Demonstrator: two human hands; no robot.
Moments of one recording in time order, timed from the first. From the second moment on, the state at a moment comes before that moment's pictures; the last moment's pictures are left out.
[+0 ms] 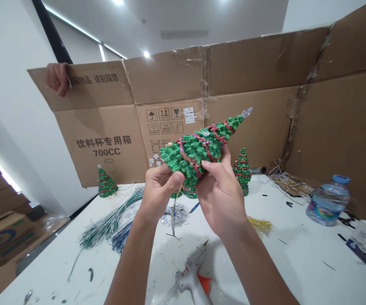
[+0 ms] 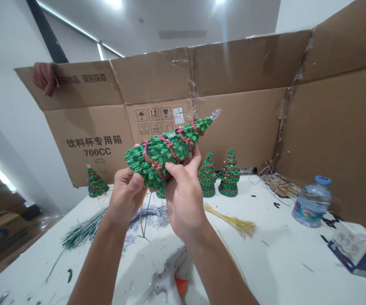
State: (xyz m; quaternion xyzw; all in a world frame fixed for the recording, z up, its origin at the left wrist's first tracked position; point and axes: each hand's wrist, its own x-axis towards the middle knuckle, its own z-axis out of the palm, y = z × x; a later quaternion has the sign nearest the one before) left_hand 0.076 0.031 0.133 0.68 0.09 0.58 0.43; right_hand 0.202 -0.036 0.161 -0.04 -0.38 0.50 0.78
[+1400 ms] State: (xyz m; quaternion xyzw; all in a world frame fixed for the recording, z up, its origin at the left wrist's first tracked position) left_hand 0.087 0.027 0.134 0.66 0.08 0.59 0.46; right_hand 0.205 -0.038 0.163 -0.08 -0.40 0.47 0.79
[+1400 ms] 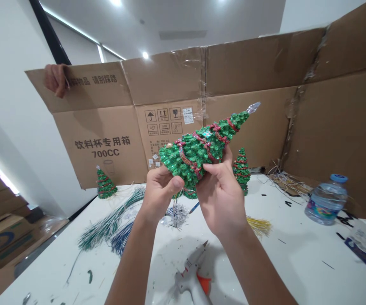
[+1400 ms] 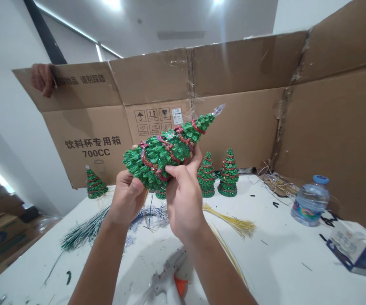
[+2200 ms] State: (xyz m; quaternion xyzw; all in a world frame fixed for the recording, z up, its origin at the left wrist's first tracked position) left_hand 0.085 0.028 0.135 0.66 0.09 0.59 0.46; right_hand 0.200 -0.036 0.161 -0.06 -0.39 0.46 0.80
